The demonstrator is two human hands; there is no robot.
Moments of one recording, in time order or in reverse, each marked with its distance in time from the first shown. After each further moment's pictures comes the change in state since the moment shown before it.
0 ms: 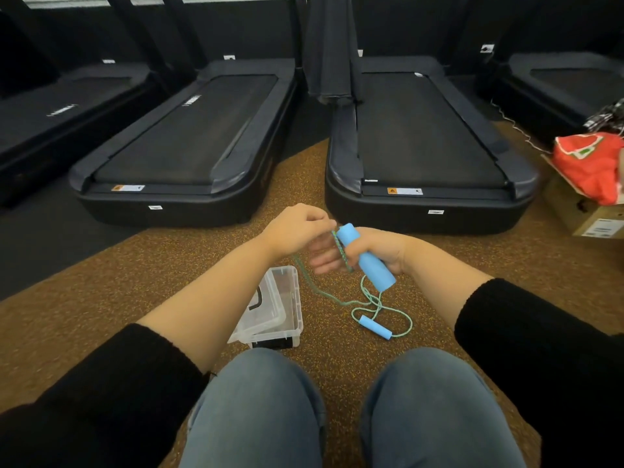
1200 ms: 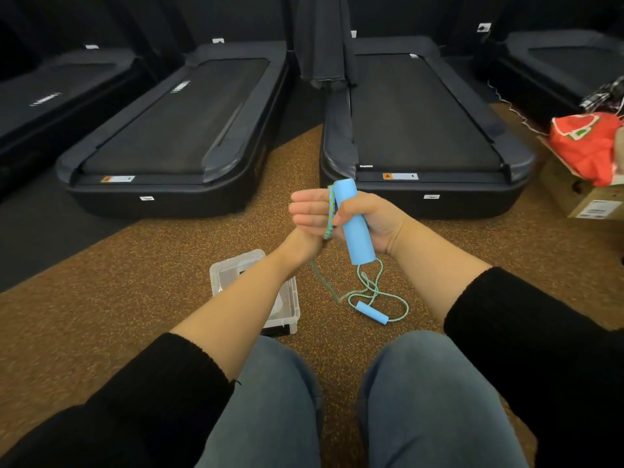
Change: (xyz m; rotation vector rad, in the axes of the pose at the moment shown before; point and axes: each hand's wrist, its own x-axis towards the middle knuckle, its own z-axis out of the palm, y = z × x) left_hand -0.003 -0.010 0.052 -0.350 -0.052 -0.216; right_hand -0.007 -0.018 0.019 0.451 -0.073 -0.324
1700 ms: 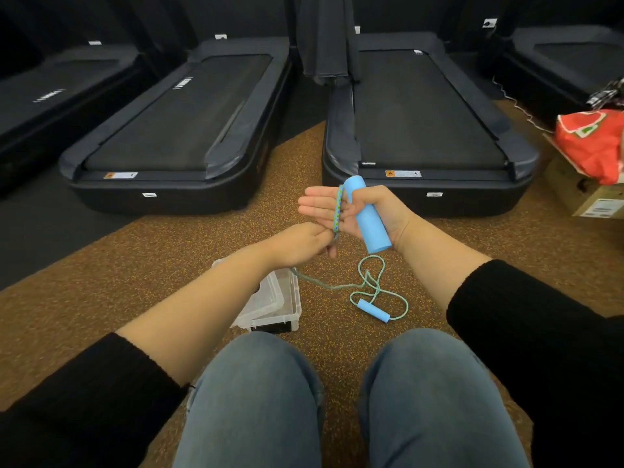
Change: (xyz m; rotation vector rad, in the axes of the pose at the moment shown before) left_hand -0.024 0.025 -0.018 0.577 -0.194 0.070; right_hand 0.007 0.000 -0.020 0.134 0.073 0.020
